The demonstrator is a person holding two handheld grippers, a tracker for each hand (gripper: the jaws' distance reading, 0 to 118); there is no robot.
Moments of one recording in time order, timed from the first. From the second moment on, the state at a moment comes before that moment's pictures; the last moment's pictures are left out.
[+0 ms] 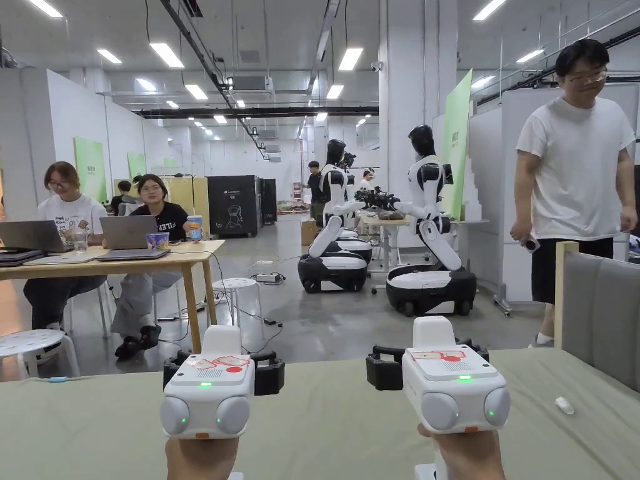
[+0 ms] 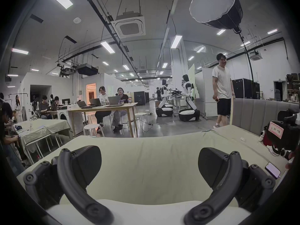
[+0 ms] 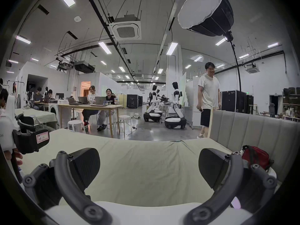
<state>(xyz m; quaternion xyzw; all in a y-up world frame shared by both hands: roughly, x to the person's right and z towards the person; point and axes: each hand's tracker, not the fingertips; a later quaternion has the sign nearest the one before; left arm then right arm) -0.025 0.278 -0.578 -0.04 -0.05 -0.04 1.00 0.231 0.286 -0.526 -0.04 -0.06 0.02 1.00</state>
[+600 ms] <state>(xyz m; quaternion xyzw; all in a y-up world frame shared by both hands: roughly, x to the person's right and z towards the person) -0.029 0.281 -0.574 -0.04 -0.05 -0.04 1.00 0.239 0.302 -0.522 -0.05 -0.03 -0.06 1.00</state>
